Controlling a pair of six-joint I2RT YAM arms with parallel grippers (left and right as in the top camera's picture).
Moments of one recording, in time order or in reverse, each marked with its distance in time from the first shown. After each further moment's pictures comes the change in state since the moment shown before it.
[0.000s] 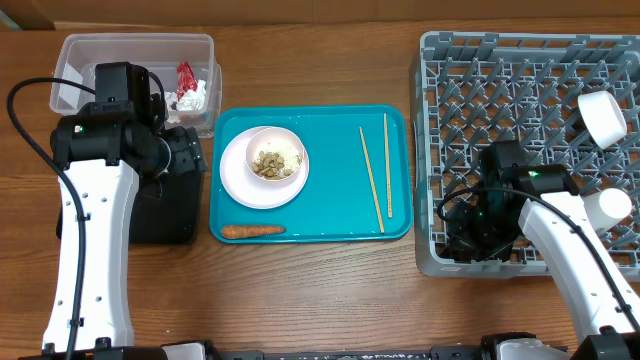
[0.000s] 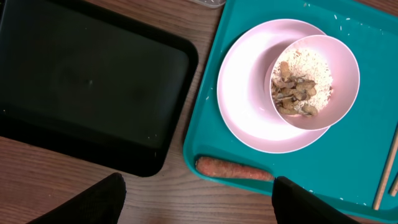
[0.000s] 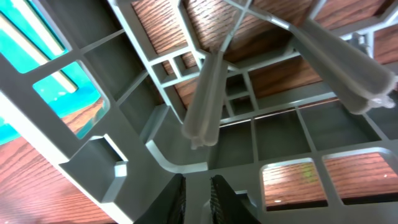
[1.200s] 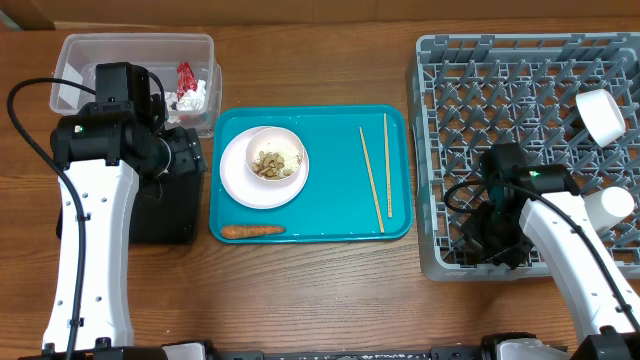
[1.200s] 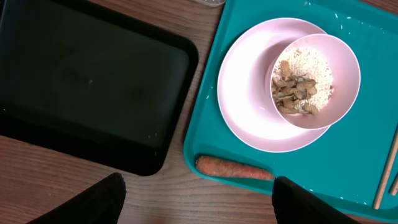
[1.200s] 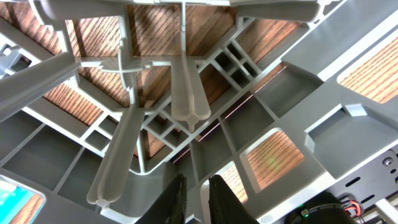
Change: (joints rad) left arm 0.000 0.000 0.000 -0.003 0.000 0.000; right arm -0.005 0.000 0.000 -0.052 0.264 0.354
